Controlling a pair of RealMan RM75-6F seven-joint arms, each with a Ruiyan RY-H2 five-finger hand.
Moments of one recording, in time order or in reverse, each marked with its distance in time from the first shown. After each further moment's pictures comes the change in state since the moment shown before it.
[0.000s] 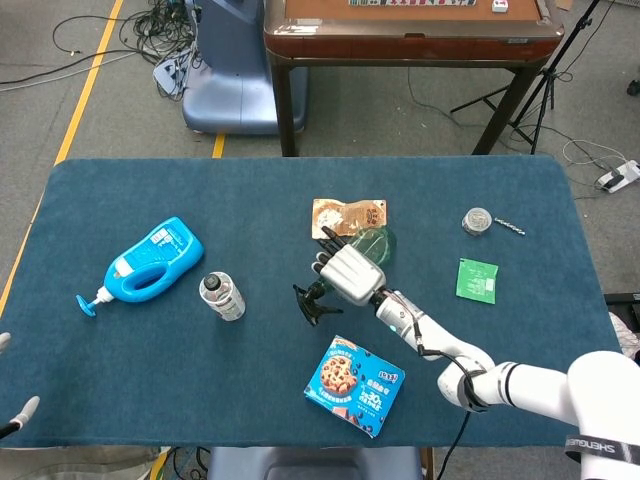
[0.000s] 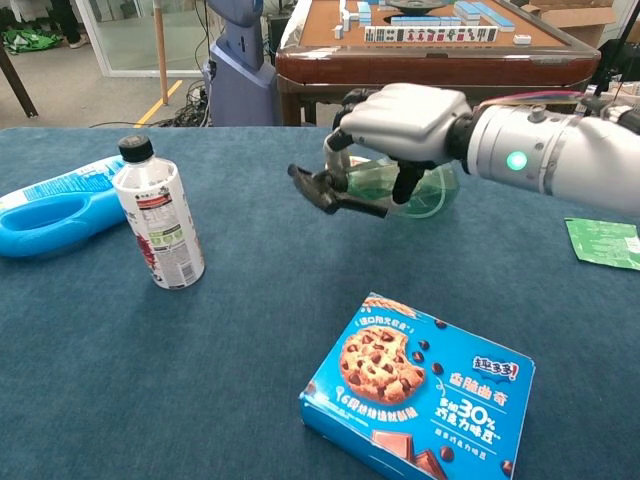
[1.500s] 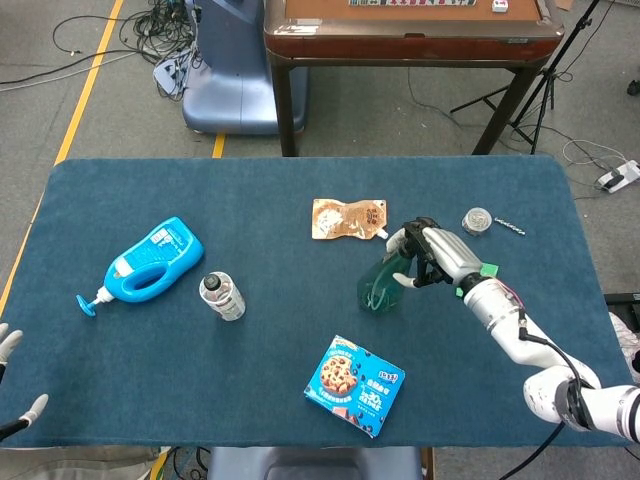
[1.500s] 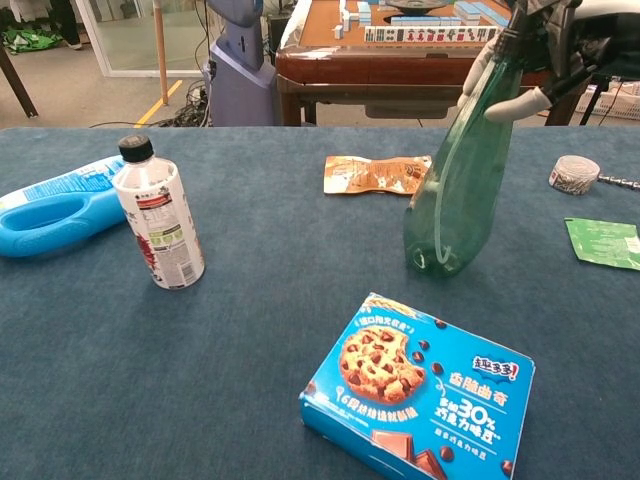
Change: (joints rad) left arm -0.015 -0.005 0.003 -0.009 0.006 -0.018 0.012; right arm -0.201 0.462 0.111 -0.385 0.283 -0.153 0.701
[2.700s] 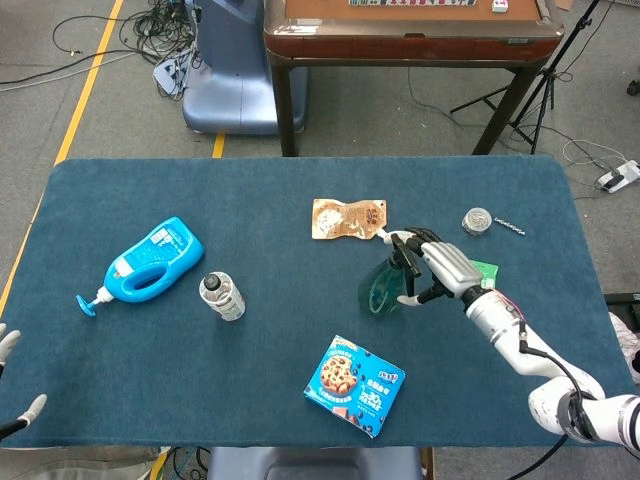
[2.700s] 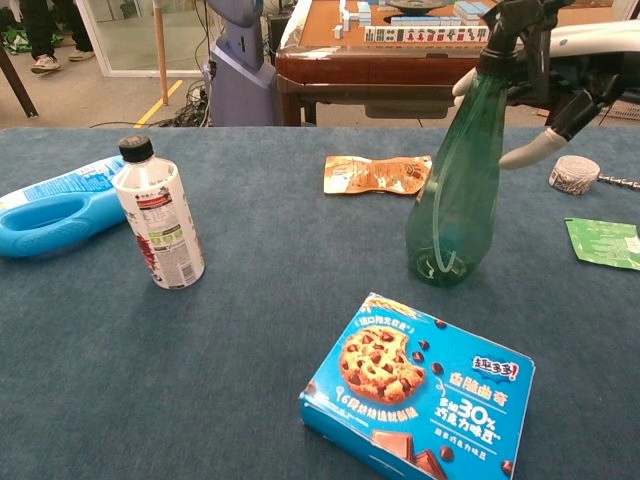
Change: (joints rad) left arm -0.001 0.004 0.000 -0.005 -0.004 -0.002 0.006; right arm -0.048 -0.017 -0.046 0.022 -0.146 0.045 0.019
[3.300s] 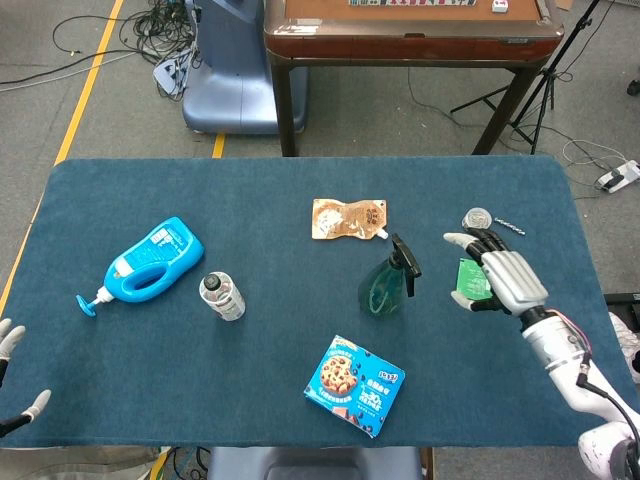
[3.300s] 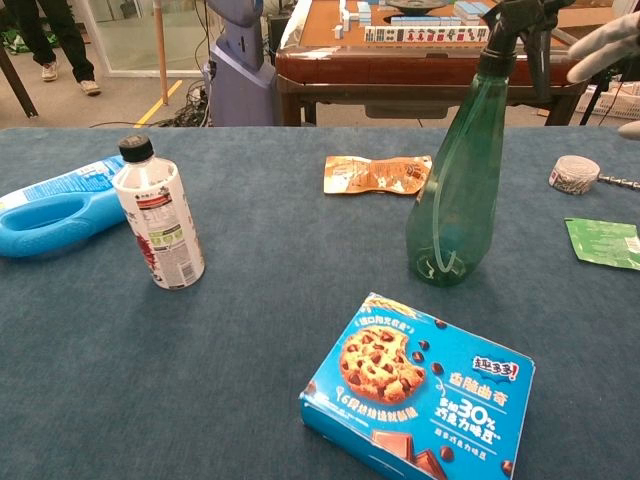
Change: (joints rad) left arm -0.017 0.001 -0.008 -0.008 0.009 -0.009 0.000; right arm -0.194 0.144 -0.074 -0.114 -0.044 0.265 -0.168
